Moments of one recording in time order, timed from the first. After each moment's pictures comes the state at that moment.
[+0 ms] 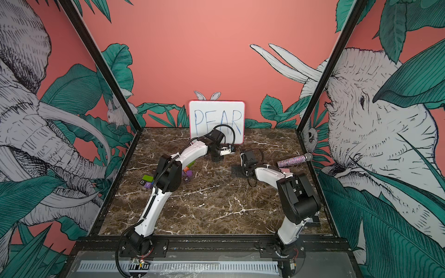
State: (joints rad) left arm -0.63 2.50 2.19 -0.77 0.07 0.90; right arm 0.42 1.71 0.98 -0.25 -0.05 0.31
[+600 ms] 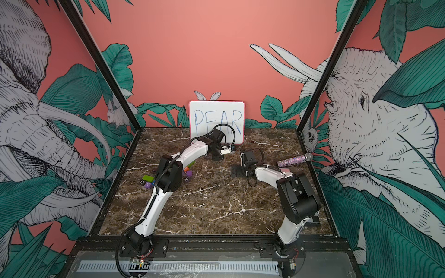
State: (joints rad) left arm -0.62 2.52 2.22 -0.77 0.06 0.91; right arm 0.42 1.71 0.98 -0.25 -0.05 0.32
